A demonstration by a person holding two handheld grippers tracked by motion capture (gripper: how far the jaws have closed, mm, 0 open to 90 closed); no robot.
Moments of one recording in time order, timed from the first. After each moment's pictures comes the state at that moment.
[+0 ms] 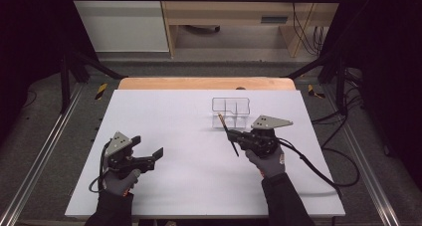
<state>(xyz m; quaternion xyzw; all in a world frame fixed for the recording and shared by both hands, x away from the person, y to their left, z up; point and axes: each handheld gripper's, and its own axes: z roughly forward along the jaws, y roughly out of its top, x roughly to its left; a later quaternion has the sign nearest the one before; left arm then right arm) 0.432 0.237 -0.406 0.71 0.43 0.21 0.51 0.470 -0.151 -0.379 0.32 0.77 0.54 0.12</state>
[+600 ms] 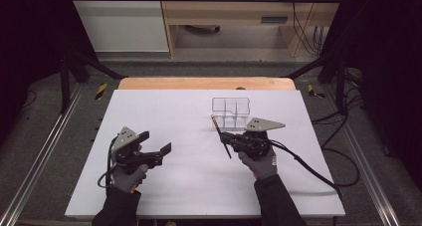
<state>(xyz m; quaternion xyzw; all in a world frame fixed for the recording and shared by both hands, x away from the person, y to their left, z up) 0.439 0.215 -0.394 0.71 0.42 0.20 0.53 0.471 -0.136 -0.389 0.32 0.76 0.55 0.10</state>
